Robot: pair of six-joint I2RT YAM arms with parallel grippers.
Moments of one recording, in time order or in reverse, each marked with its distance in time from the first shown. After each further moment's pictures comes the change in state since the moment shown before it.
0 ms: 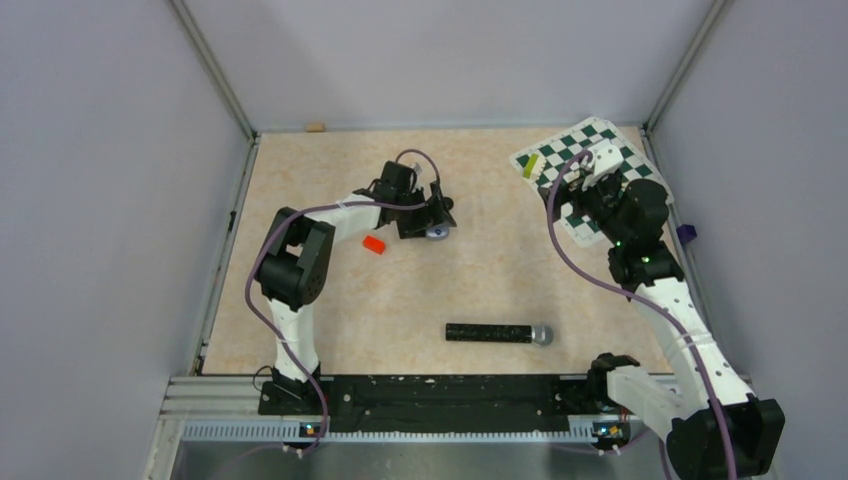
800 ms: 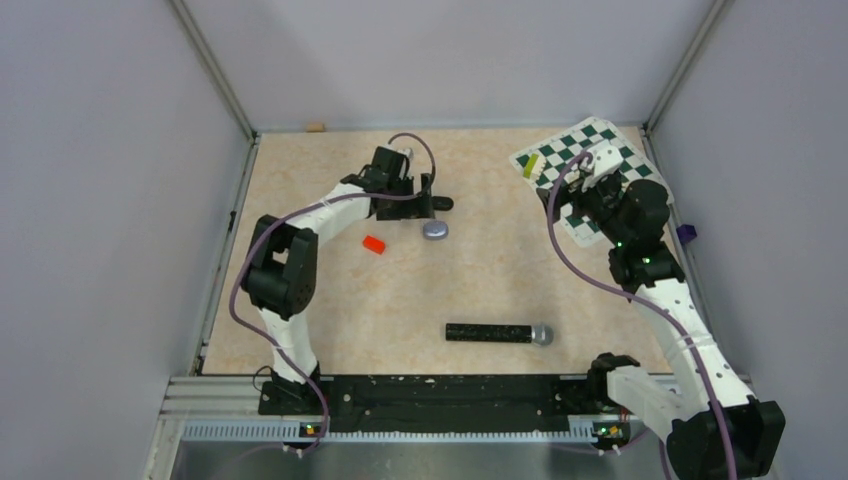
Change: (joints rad) left arm 0.019 -0.059 0.087 -0.212 -0.213 0.253; right arm 0.000 -0.008 0.000 -0.002 -0.013 -0.001
